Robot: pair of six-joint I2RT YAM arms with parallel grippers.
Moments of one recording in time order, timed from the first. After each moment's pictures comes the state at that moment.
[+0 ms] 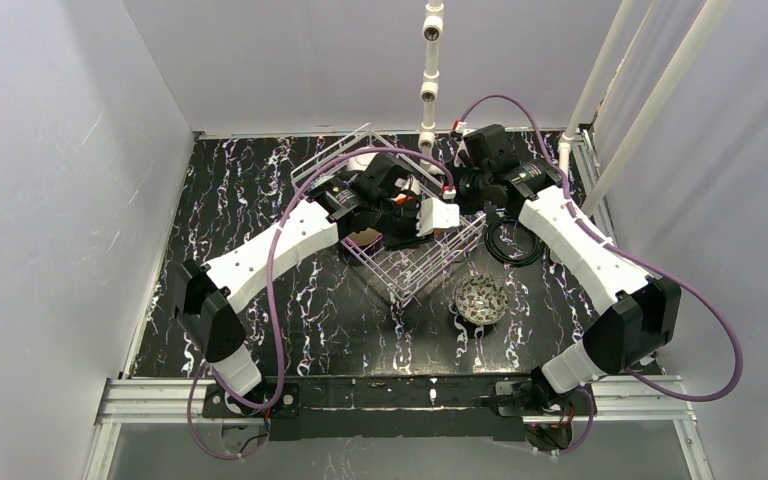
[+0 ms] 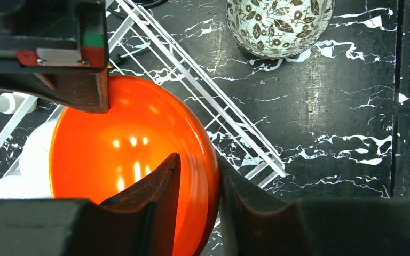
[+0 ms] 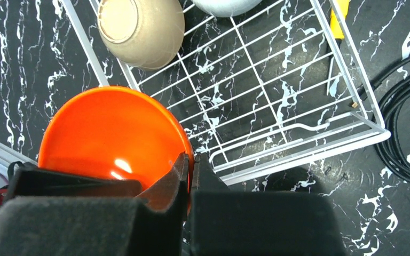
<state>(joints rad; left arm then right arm) -0.82 1.67 1.62 -0.79 0.37 0.72 0.52 1.50 1.50 -0.81 -0.15 0.41</state>
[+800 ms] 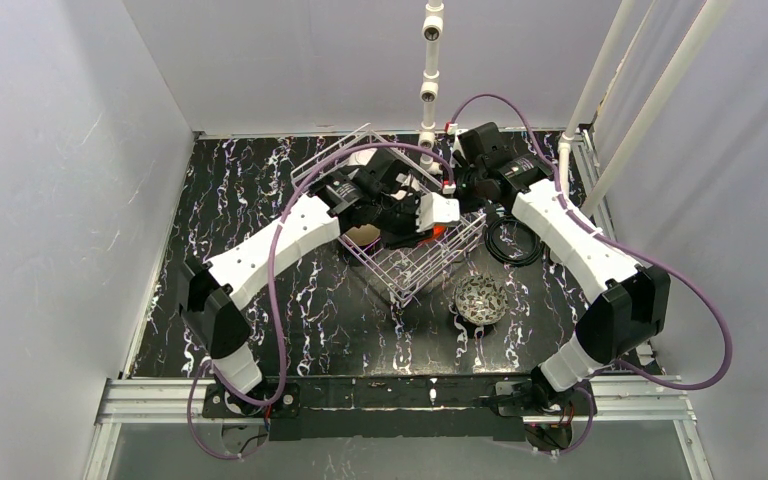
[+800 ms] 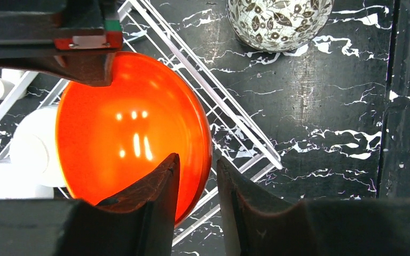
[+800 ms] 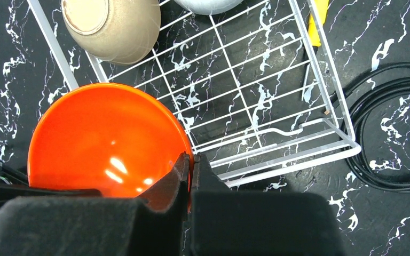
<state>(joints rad) -0.82 1.68 1.68 -0.87 0.37 0.70 0.52 1.56 1.53 -0.84 -0.13 0.28</state>
